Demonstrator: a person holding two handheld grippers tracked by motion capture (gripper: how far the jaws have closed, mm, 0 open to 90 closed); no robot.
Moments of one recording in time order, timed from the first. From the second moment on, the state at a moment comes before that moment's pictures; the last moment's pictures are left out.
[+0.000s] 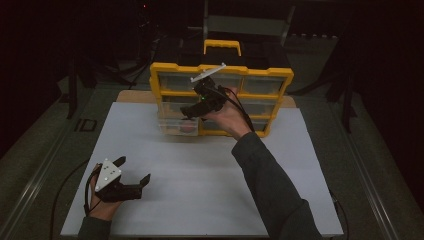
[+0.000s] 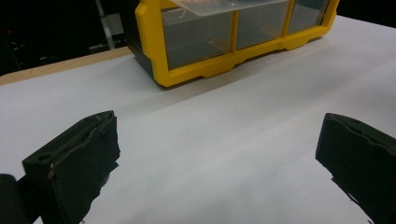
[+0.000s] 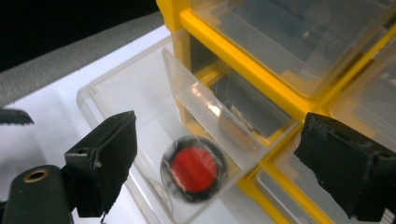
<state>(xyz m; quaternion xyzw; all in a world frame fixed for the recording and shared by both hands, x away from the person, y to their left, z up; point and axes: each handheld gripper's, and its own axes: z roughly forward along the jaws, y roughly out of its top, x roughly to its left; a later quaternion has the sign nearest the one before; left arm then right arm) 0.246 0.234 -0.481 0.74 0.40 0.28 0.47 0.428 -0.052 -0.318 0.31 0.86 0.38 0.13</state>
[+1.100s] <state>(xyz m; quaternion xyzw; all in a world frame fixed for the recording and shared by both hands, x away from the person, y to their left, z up) 0.246 0.235 -0.480 0.73 0.40 0.28 0.48 0.409 -0.082 -0.328 0.27 0.89 0.35 0.14</state>
